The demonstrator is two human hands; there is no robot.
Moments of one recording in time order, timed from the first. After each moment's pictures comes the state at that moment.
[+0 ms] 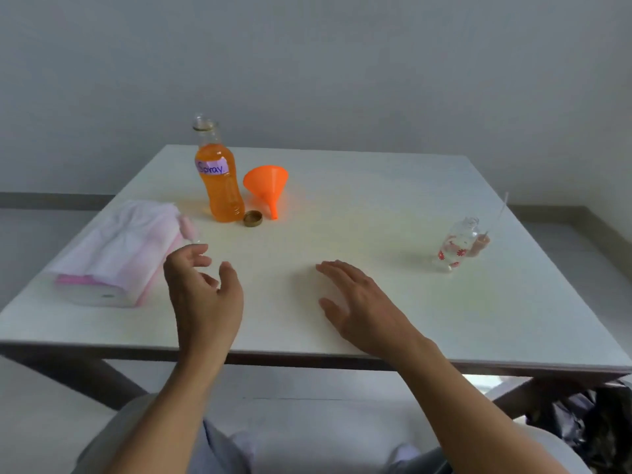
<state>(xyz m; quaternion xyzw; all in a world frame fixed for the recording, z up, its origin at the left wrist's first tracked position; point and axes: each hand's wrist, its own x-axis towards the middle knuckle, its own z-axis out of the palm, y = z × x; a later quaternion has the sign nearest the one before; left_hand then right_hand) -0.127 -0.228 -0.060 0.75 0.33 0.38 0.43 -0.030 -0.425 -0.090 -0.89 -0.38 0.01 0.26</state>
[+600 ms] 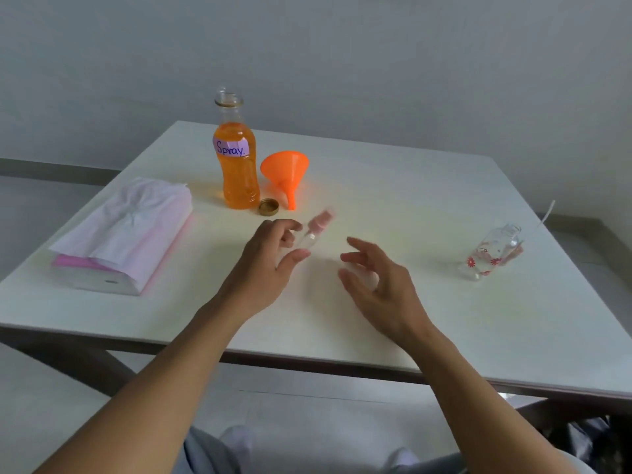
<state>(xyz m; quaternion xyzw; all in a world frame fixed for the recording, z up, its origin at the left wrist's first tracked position) -0.067 -0.197 -0.083 0.89 0.10 0.15 0.41 -0.014 -0.404 -0.085 -0.86 -0.25 0.05 0.44</state>
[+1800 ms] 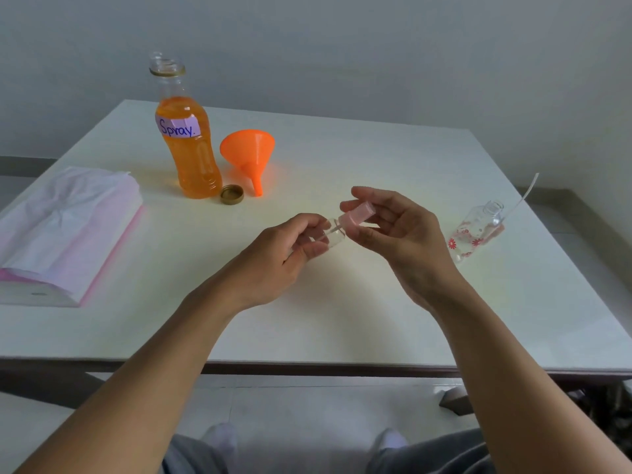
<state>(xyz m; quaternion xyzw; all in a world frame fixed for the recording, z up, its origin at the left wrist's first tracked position) -0.040 -0.234 -0.067 0.88 -0.02 0.00 0.47 0.026 -0.432 -0.050 -0.68 -0.21 0.11 0.70</state>
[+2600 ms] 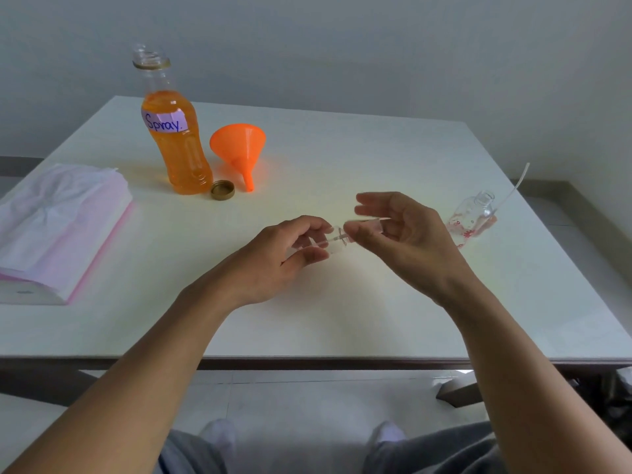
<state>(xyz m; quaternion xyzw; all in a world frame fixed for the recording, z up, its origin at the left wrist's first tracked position) -0.039 -0.242 -0.069 0.90 -0.03 -0.03 0.44 0.017 -0.452 -0.037 -0.83 -0.20 0.07 0.52</state>
